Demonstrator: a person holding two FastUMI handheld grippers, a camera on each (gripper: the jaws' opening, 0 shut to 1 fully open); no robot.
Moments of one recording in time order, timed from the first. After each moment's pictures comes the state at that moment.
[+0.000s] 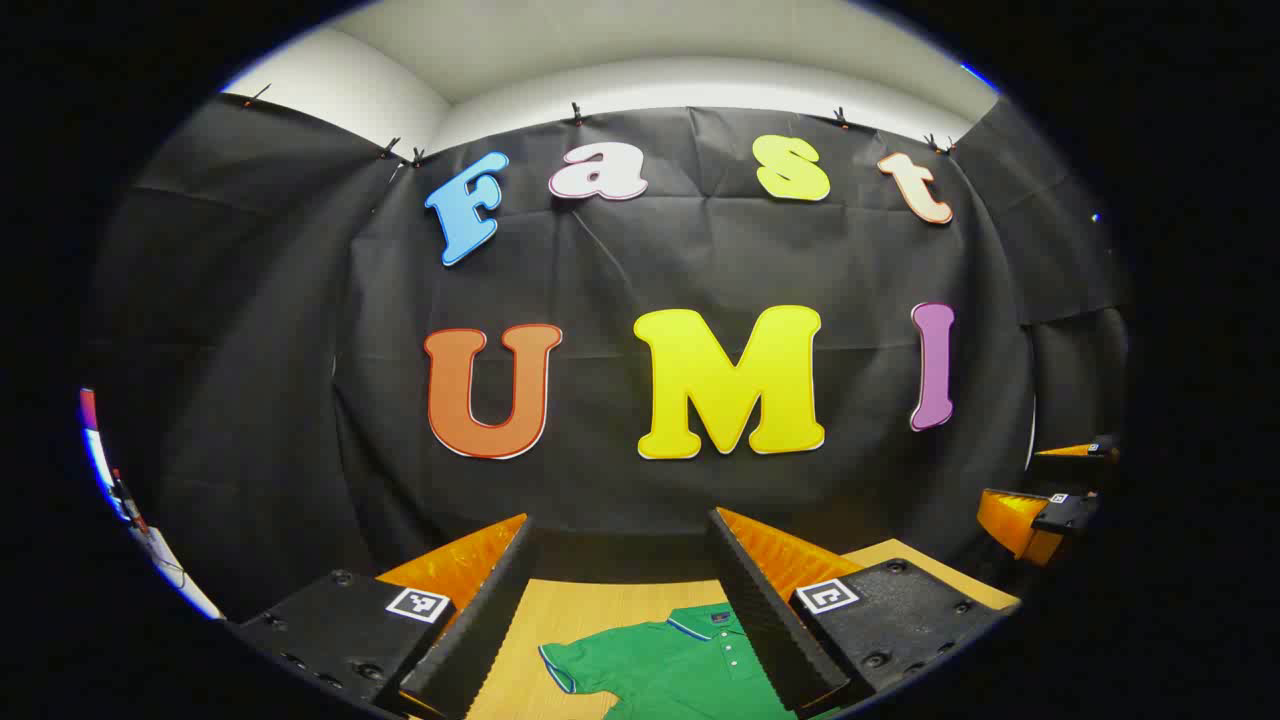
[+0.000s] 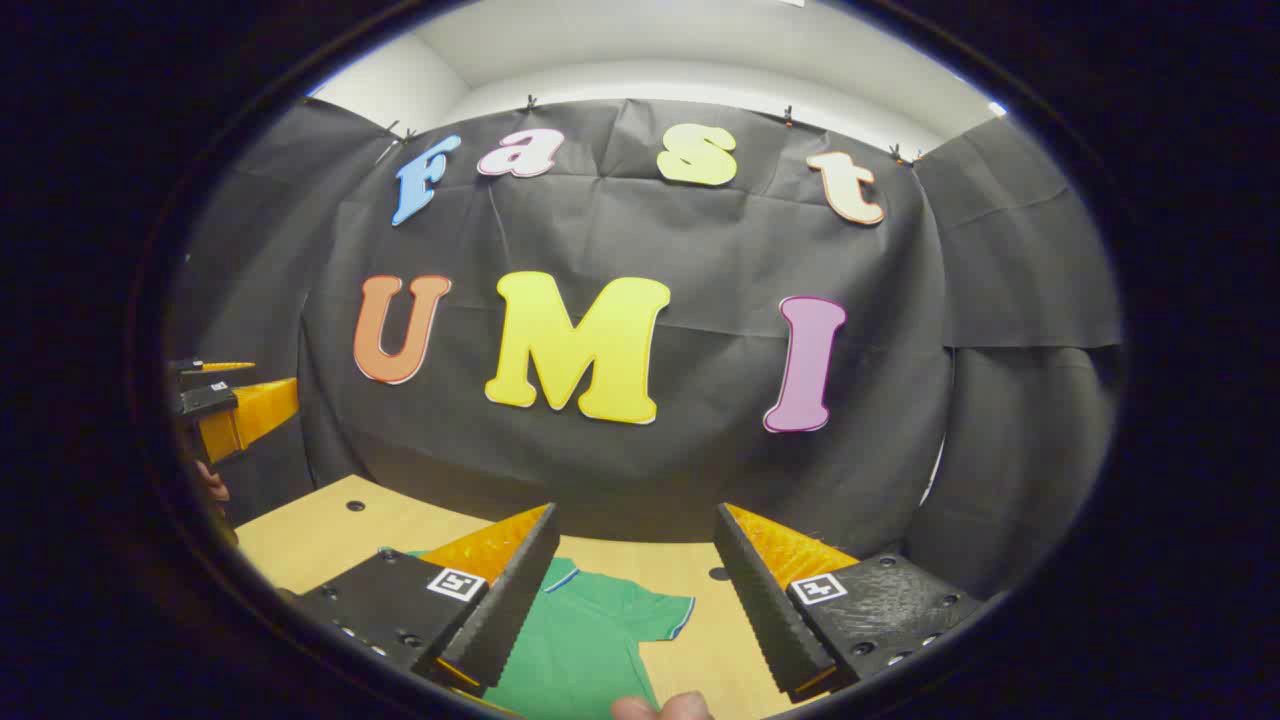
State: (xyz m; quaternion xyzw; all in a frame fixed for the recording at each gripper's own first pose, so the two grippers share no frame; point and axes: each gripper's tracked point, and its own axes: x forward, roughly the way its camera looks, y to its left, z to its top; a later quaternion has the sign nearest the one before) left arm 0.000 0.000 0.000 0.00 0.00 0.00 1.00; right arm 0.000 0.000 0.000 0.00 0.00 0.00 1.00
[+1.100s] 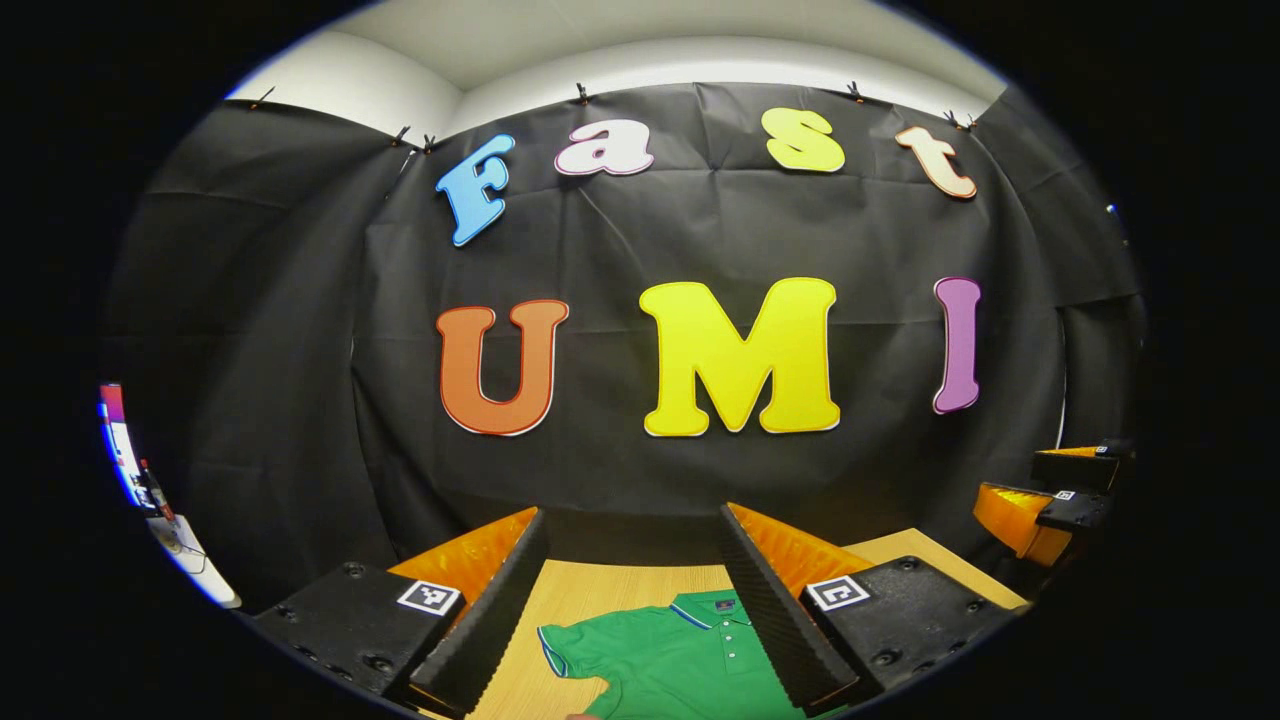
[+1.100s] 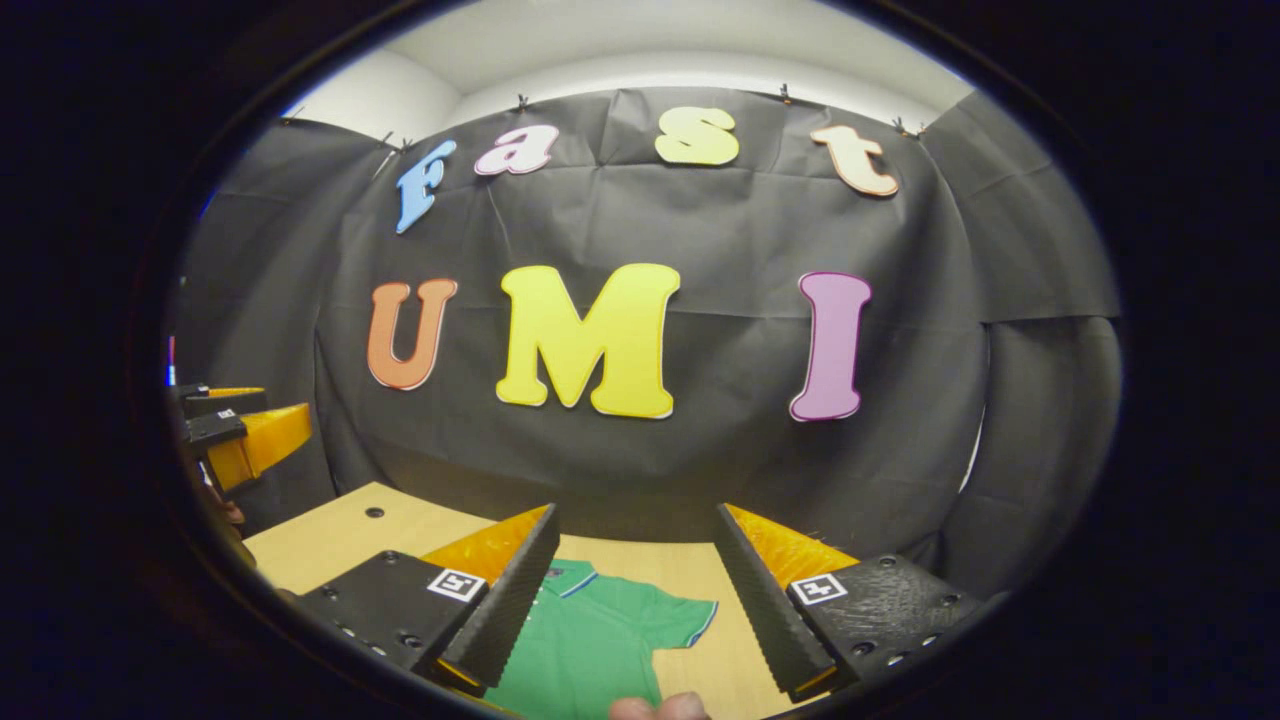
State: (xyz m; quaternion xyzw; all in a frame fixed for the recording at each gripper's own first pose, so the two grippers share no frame) left arm 0.009 -0.026 -0.013 0.00 0.02 0.02 1.00; right arm 0.036 -0.011 -0.012 0.02 0.01 0.05 1.00
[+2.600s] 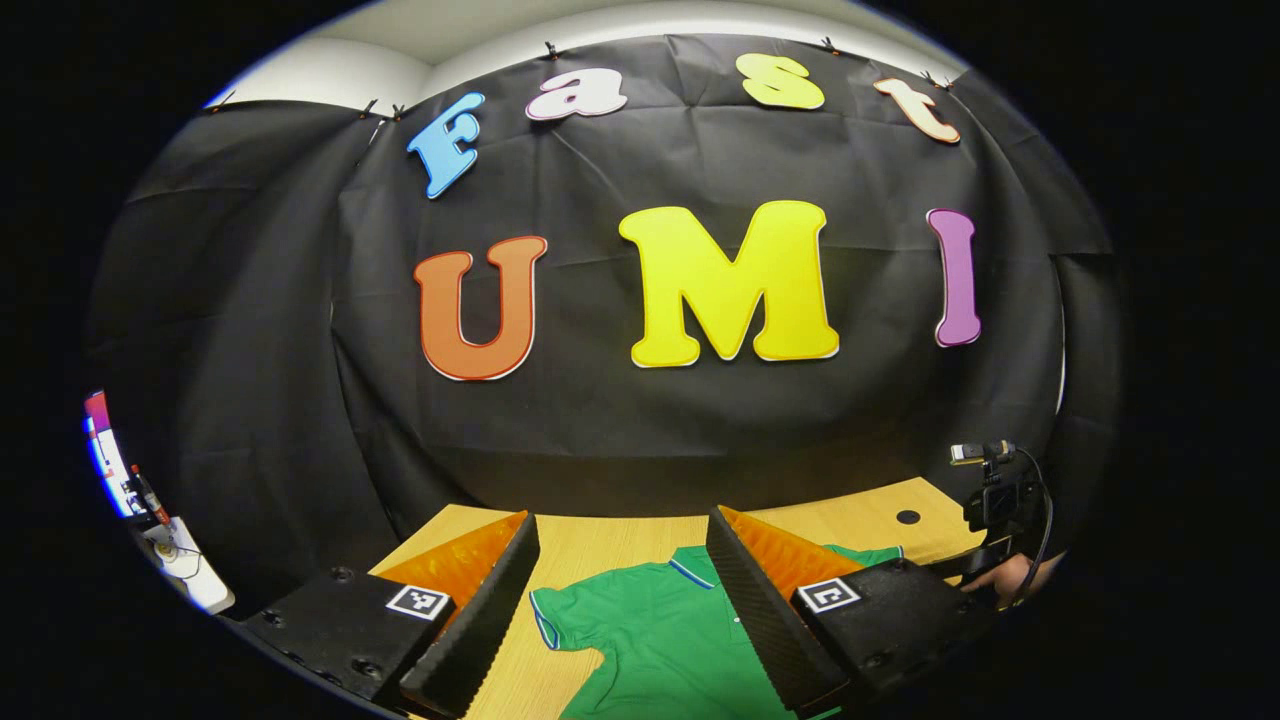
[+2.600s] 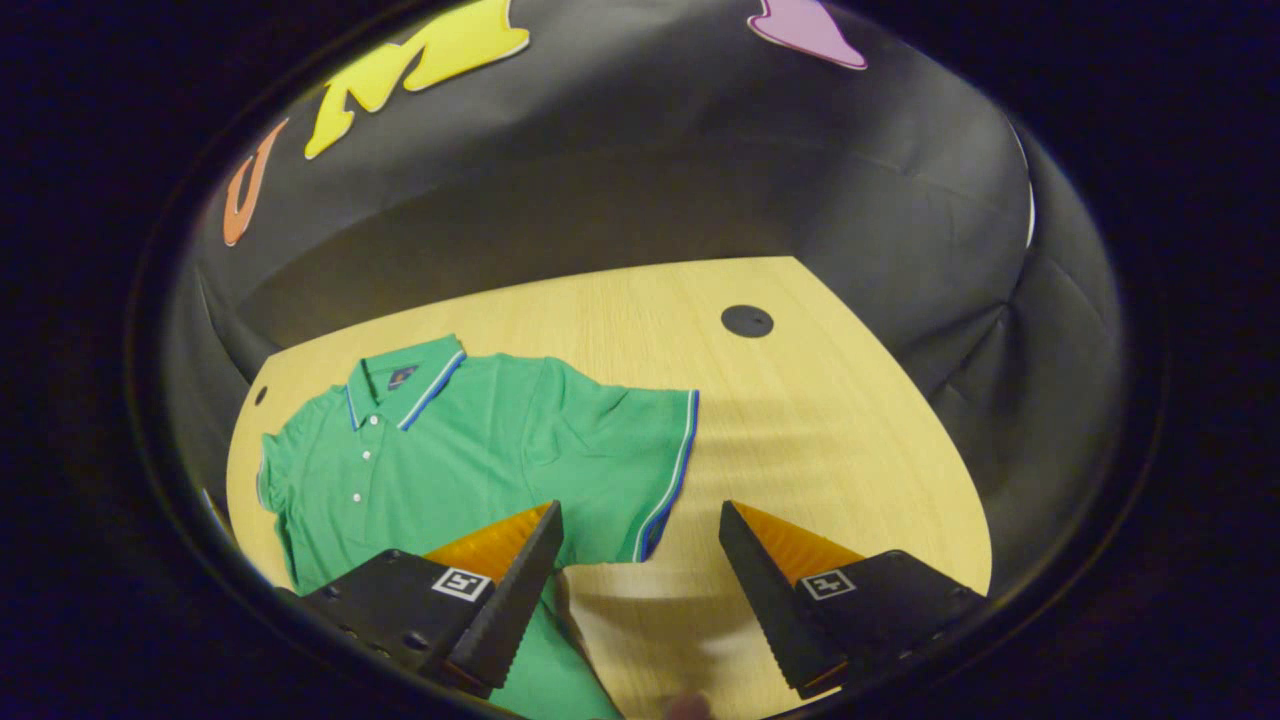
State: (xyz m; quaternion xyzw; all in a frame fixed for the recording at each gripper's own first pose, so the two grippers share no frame) left arm 0.021 -0.038 -0.077 0.02 0.11 0.03 0.99; right arm 0.203 -0.065 -0.358 0.08 0.40 -0.01 0.91
